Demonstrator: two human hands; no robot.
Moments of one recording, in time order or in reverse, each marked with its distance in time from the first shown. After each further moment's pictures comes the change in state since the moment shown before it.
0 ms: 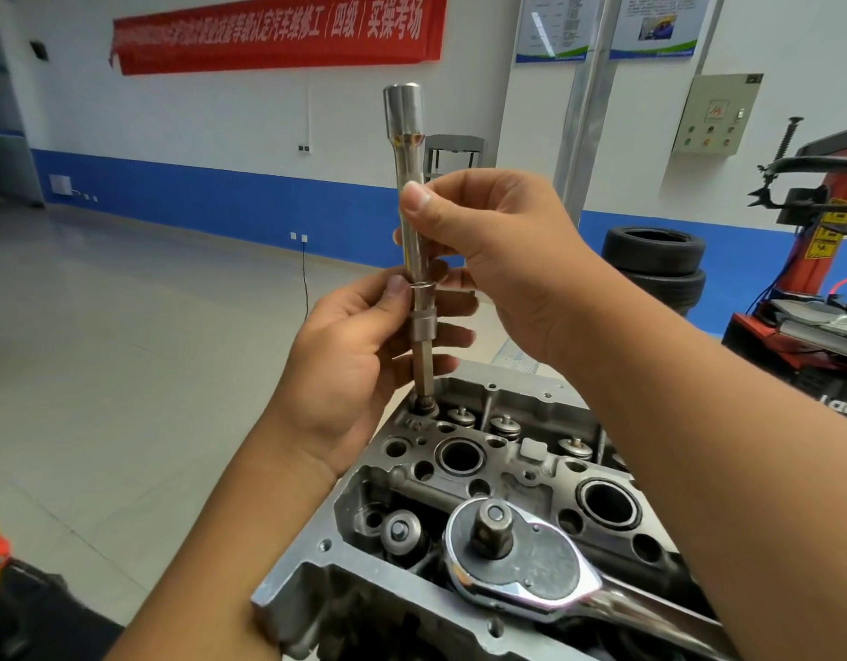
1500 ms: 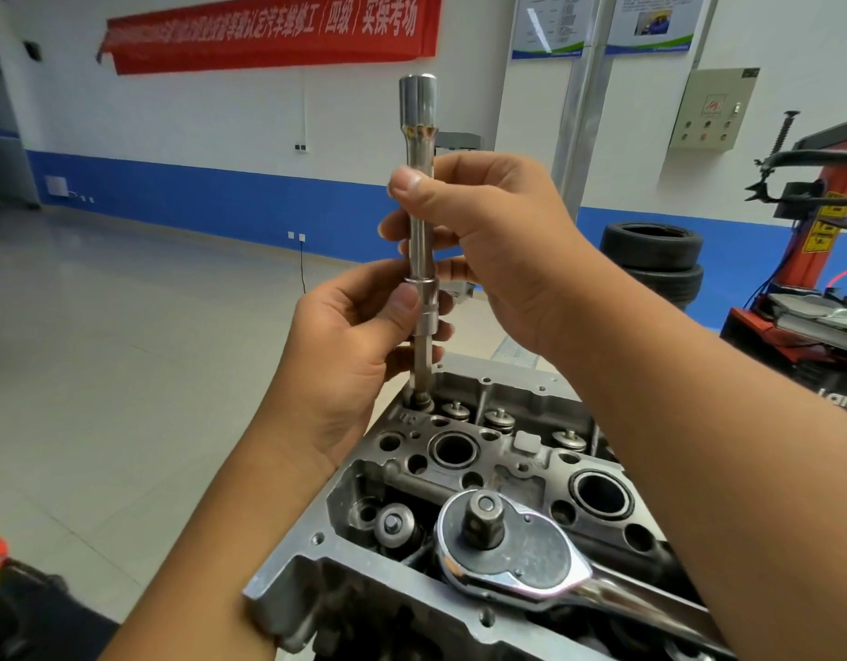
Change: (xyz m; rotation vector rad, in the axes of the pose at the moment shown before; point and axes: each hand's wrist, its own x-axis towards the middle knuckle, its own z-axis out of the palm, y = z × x) left_hand 0.001 -0.002 0.002 0.089 0.085 0.075; right_hand 0.000 -0.004 -0.001 -0.047 -0.004 -0.031
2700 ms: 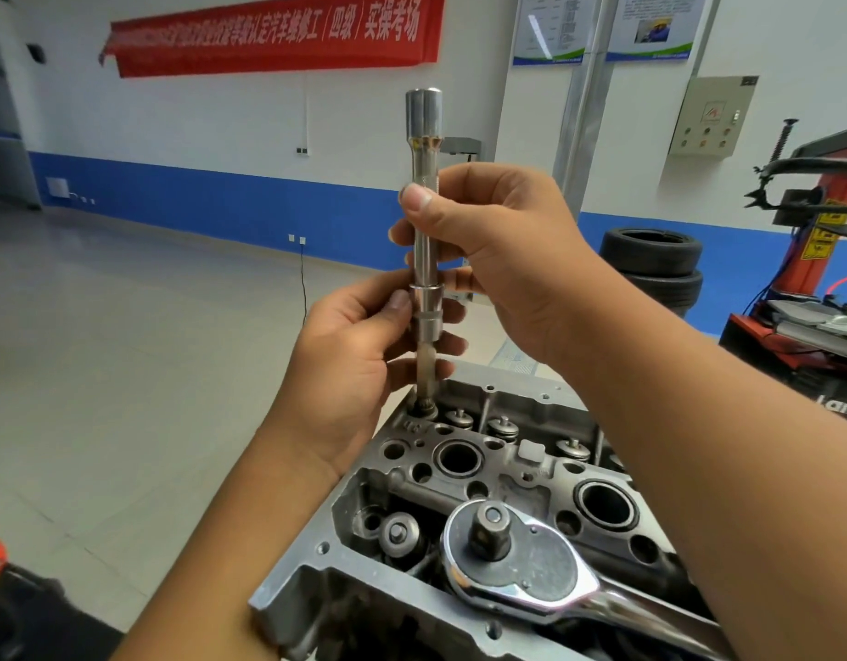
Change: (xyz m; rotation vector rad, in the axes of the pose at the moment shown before) left_hand 0.001 0.000 -0.001 -0.032 -0.025 -0.053; right_hand 0.000 0.003 -0.001 0.023 0.009 -0.017
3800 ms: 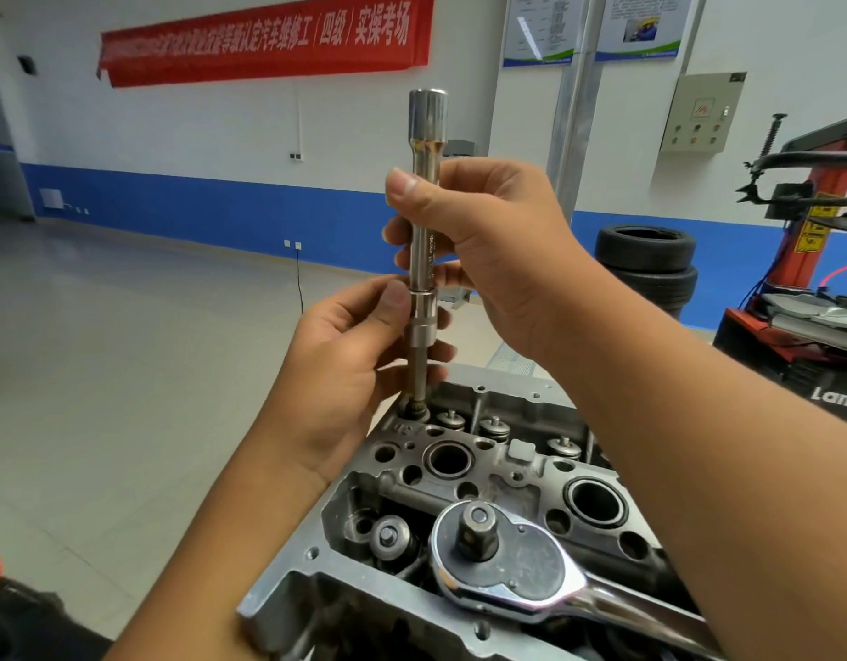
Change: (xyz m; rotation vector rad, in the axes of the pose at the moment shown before) left_hand -0.002 0.000 0.000 -0.013 -0.025 -0.010; right_hand -0.001 -0.004 0.000 0.023 0.020 -0.006
